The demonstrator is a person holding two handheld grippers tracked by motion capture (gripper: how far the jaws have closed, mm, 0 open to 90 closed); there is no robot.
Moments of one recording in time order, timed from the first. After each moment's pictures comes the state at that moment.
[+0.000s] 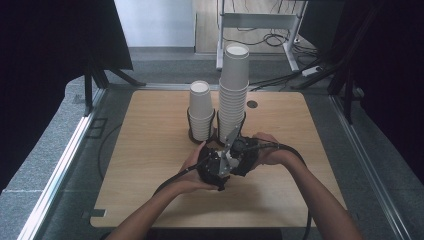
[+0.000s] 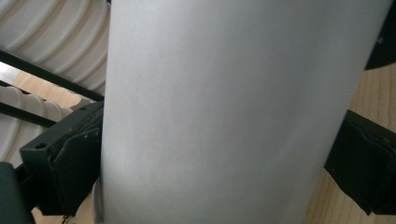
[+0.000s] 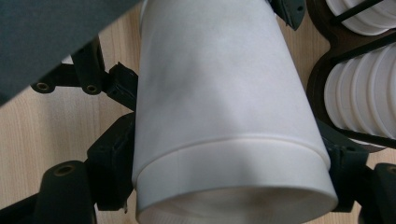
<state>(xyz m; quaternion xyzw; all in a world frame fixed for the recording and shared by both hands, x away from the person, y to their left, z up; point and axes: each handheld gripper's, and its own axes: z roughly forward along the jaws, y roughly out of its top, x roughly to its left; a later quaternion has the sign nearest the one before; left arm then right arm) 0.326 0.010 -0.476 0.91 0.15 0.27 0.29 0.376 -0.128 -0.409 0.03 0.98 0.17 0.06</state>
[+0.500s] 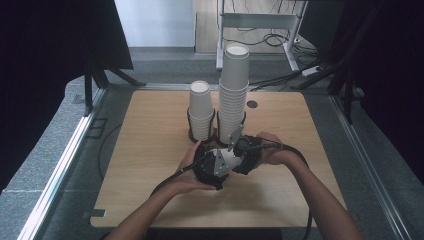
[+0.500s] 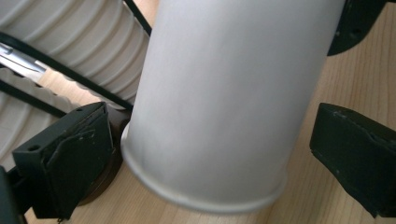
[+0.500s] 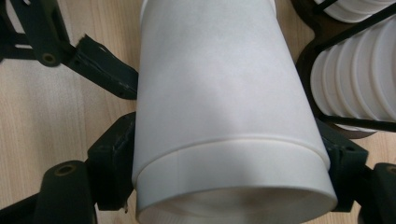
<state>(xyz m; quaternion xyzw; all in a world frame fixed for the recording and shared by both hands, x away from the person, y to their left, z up) 0.321 0.024 -0.467 0.89 0.16 0.29 0.32 0.380 -0.139 -0.411 0.06 0.98 0.17 0.08</state>
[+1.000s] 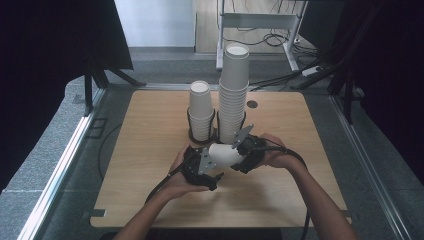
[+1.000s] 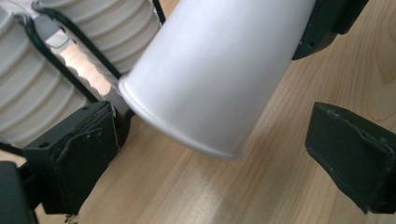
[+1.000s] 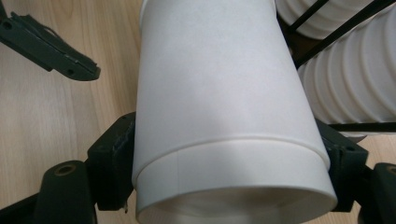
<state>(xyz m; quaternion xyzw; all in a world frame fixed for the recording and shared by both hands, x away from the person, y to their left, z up) 0.308 0.055 -0.458 0.86 0.22 0.25 0.39 0.380 -0.152 -0.414 0.09 0.96 0.25 0.09</state>
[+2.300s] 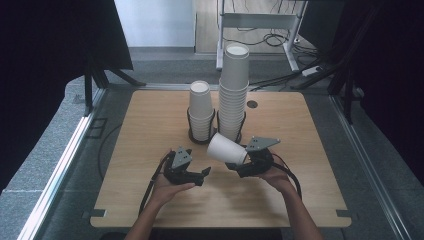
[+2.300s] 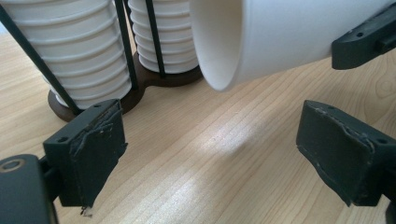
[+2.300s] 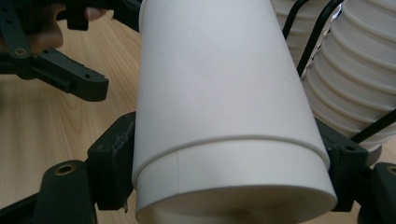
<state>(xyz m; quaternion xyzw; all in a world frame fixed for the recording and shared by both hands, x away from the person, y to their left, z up) 0.304 0.100 -0.467 0.79 0.35 0.19 0.47 0.350 -0.177 -0.445 0.22 0.84 0.48 0.12</state>
